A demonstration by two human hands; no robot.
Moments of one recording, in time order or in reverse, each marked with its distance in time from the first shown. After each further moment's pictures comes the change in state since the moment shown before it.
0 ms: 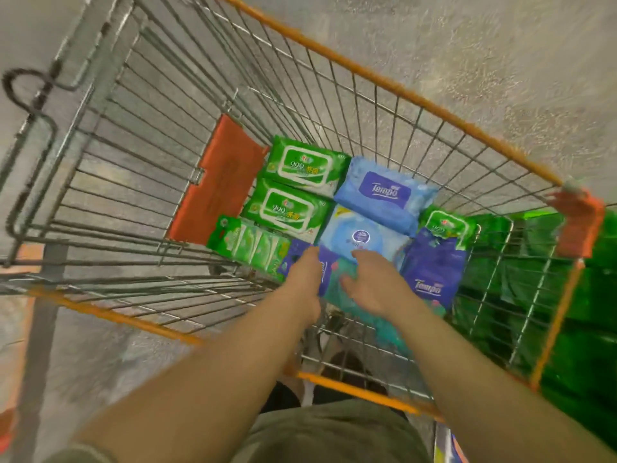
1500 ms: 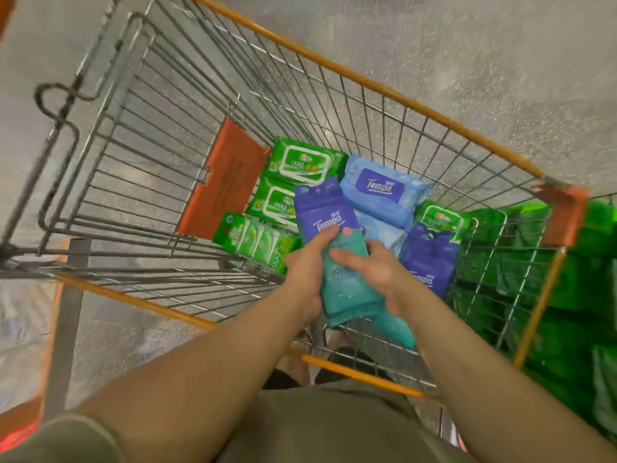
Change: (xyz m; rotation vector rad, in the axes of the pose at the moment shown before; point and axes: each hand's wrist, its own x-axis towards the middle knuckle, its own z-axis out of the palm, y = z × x) left_hand -0.001 -0.014 0.010 -0.254 -0.078 0.066; right_hand -0.031 -0.003 -0.023 1.054 -0.120 0.124
